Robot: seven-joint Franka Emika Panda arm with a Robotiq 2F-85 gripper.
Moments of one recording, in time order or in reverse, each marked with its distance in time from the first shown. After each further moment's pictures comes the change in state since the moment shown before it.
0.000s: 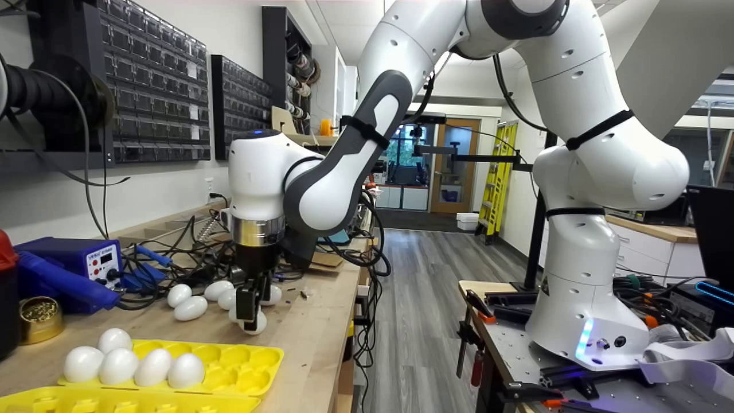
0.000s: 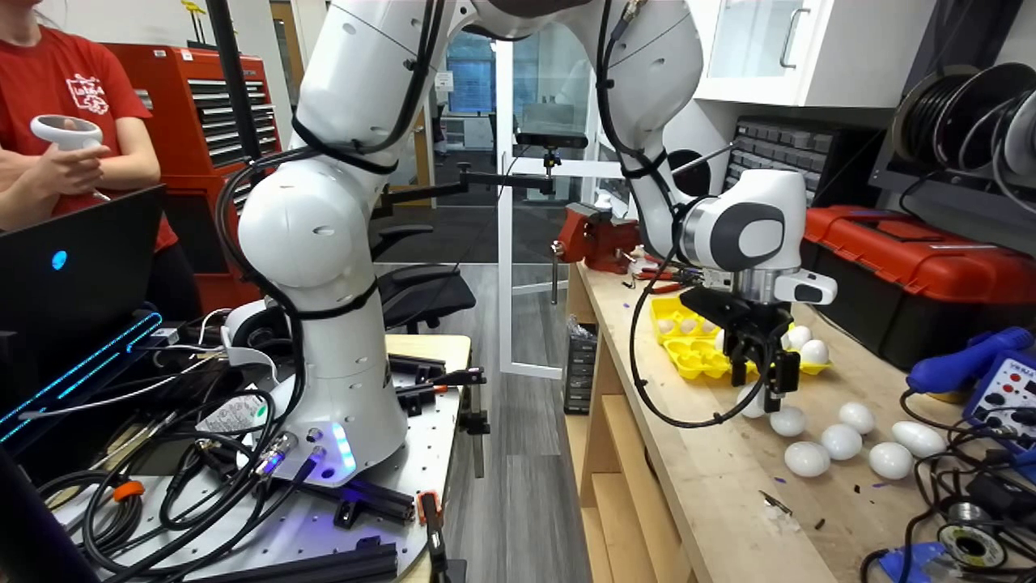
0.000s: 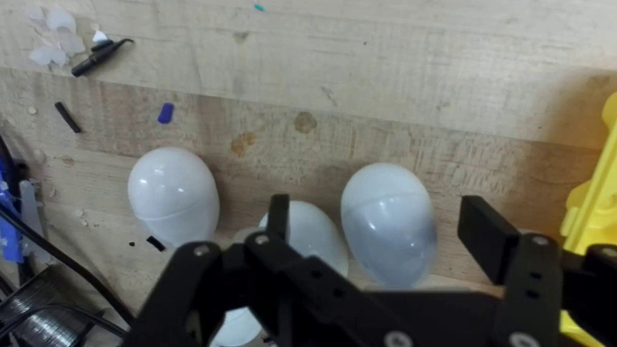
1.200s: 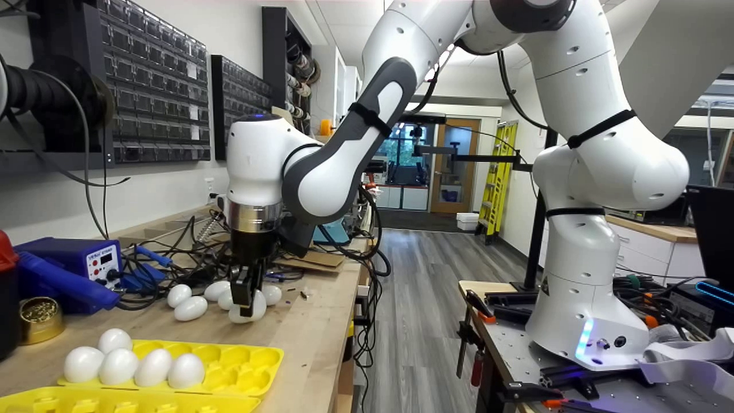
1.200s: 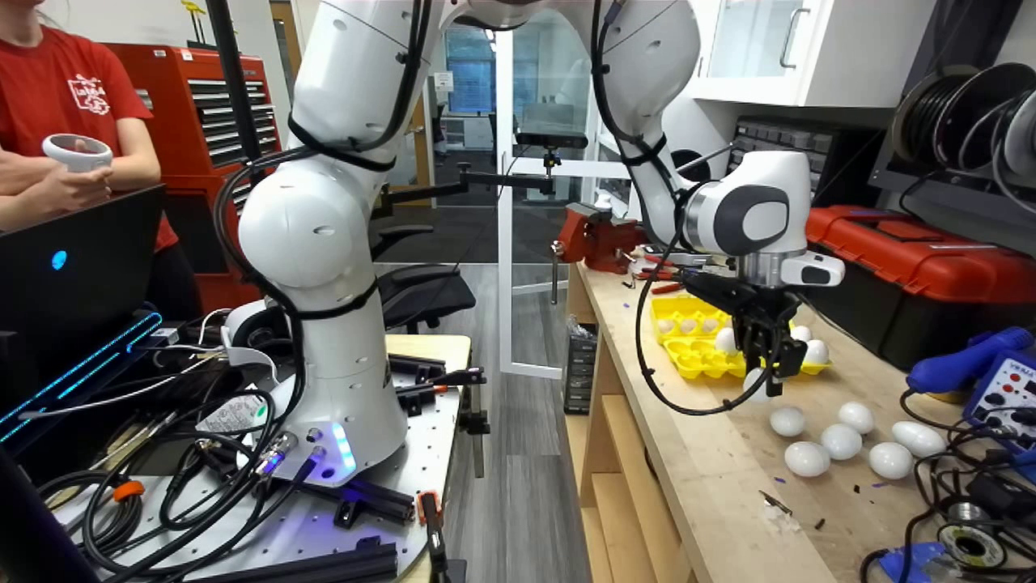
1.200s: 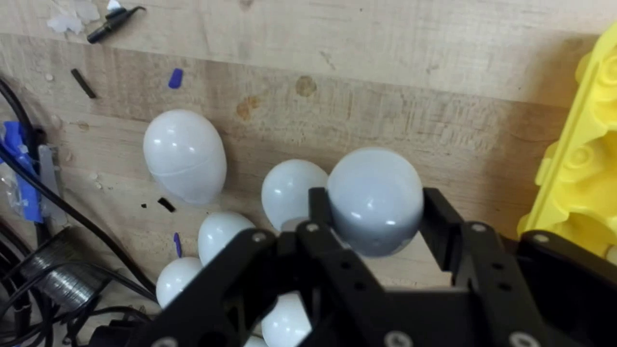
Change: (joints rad) arm 0.001 -0.041 0.002 -0.001 -0.002 0.000 -0.003
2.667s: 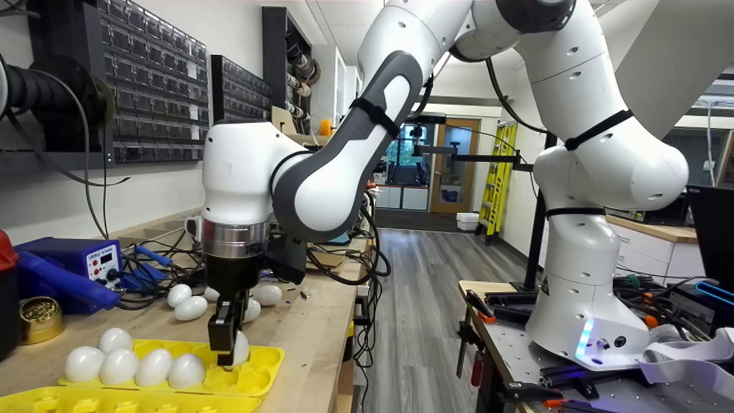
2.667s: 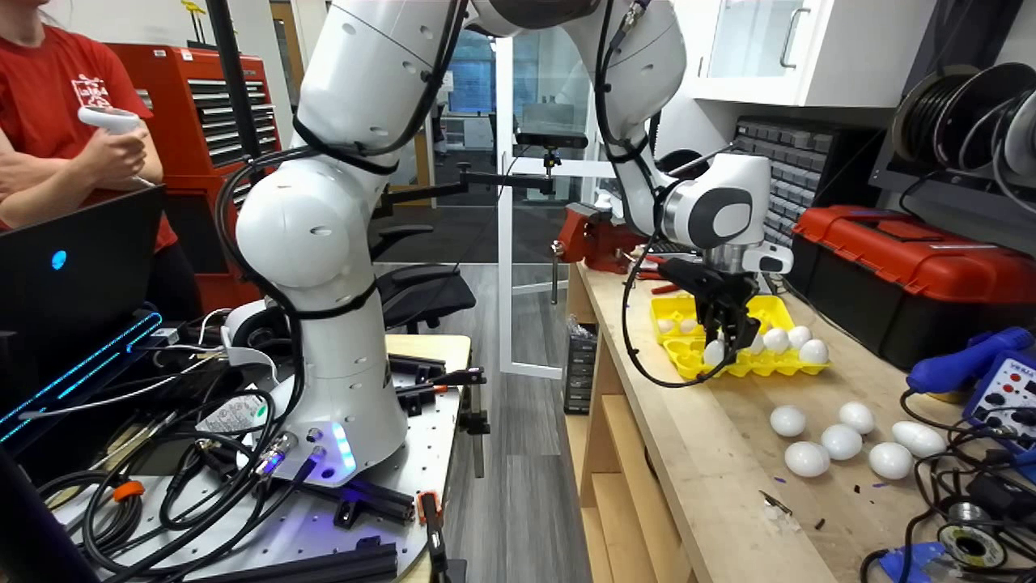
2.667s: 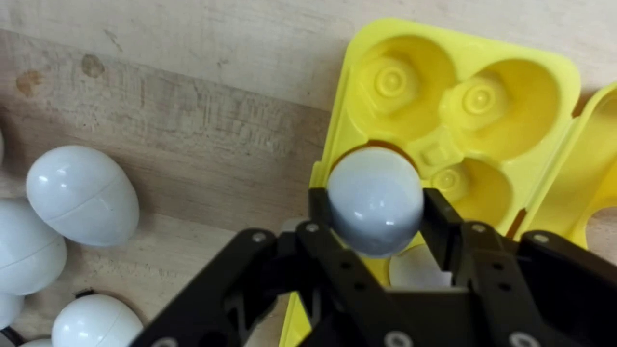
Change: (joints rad) arm -0.020 0.046 0.177 0.037 0.056 -0.003 -0.049
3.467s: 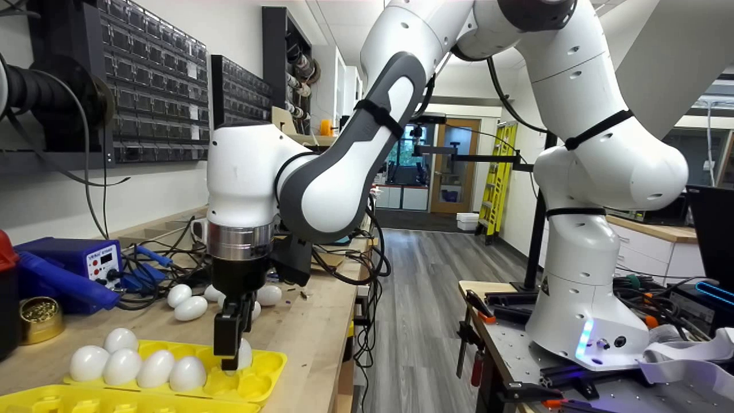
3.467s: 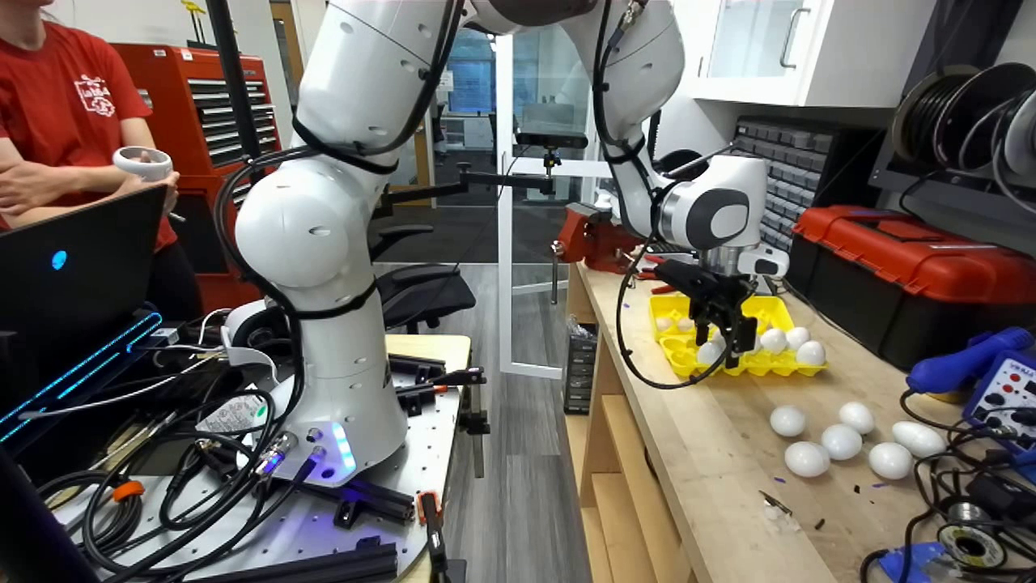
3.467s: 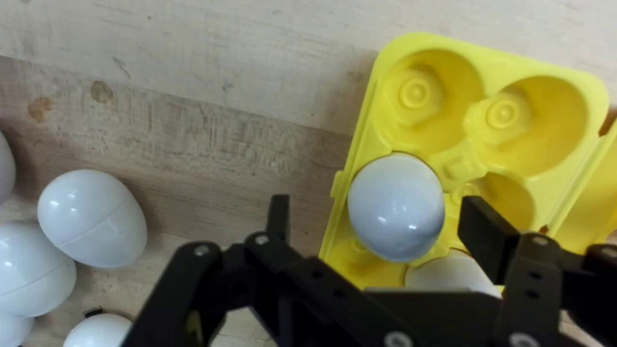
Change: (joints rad) arm -0.008 -0.007 0.007 -0.019 -0.019 -0.009 0.035
